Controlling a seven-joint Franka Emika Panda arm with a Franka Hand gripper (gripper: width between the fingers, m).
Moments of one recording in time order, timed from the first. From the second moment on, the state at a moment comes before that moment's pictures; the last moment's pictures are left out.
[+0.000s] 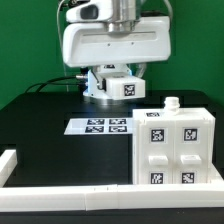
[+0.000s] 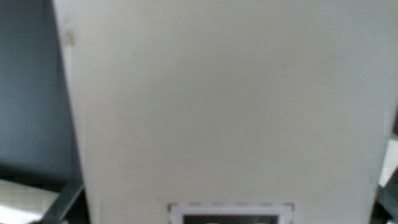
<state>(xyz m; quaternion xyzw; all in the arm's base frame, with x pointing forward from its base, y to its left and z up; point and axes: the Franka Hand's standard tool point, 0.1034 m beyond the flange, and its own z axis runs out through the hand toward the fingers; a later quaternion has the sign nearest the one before) 0.504 0.014 0.152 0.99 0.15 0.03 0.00</state>
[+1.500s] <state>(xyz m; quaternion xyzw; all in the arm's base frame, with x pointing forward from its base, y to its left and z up) 0.574 0.066 0.181 0.99 0.16 0.06 0.00</state>
